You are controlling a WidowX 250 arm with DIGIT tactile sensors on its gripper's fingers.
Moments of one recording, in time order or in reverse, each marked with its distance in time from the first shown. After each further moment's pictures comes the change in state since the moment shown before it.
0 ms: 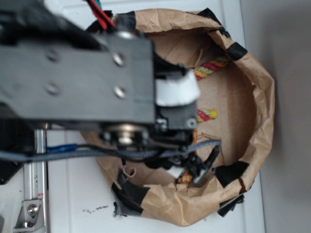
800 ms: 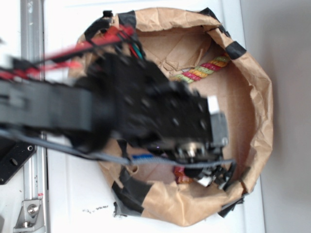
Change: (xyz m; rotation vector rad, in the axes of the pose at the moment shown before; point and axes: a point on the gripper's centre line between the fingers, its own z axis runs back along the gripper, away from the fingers) arm -0.012 -0.042 -0.095 -0.020 0.091 -0.080
